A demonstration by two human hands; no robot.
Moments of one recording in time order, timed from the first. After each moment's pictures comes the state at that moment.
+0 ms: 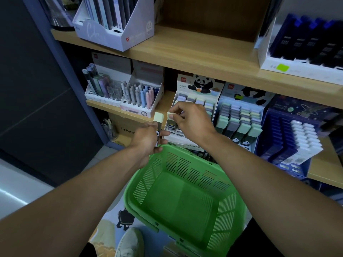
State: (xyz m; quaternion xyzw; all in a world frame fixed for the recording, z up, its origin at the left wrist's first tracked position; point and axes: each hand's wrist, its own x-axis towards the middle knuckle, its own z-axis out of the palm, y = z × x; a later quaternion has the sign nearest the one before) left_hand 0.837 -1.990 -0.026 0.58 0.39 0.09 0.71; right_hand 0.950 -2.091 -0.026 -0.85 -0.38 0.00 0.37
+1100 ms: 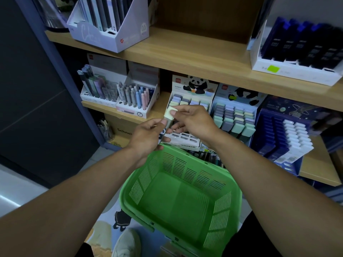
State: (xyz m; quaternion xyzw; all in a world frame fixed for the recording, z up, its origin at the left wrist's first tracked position) left_hand 0.837 -1.996 -0.029 0.64 0.28 0.10 0.70; right_hand 0.948 -2.110 -0.011 -0.73 -0.23 0.26 0.59
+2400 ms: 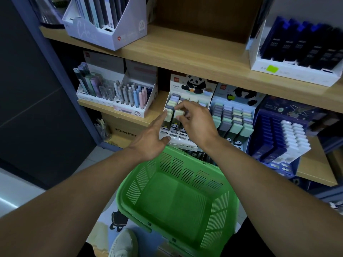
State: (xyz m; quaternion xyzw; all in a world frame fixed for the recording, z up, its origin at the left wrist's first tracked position) left_hand 0.846 -1.982 -0.051 0.92 0.13 0.01 0.36; right_hand 0.955 -2.118 -0.029 -0.85 -0.37 -0.05 0.37
